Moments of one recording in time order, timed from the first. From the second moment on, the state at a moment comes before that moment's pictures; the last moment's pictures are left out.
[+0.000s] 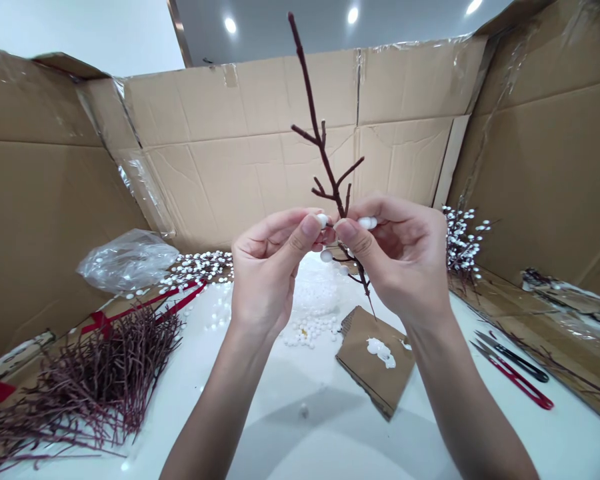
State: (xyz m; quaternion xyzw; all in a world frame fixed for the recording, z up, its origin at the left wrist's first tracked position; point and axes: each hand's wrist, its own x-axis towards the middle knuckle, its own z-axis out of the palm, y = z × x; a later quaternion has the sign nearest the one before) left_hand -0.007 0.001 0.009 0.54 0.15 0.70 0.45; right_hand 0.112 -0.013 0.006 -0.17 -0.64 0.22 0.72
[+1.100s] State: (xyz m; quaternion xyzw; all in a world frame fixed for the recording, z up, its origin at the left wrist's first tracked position) left_hand -0.004 0.006 0.001 0.59 0.13 0.72 0.35; right_hand 0.115 -0.004 0.004 -0.16 -0.62 0.24 0.72
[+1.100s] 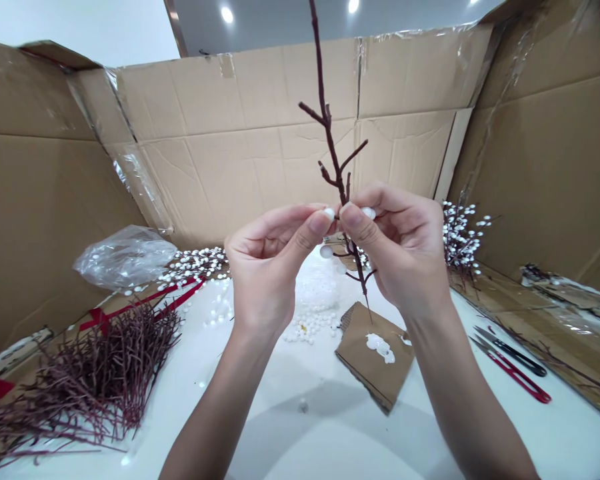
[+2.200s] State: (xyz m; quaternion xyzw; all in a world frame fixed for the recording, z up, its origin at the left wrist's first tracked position) left_hand -0.033 0.036 0.004 0.85 0.23 0.15 0.46; right_hand 0.116 0.007 0.004 -0.09 -0.54 0.43 0.72
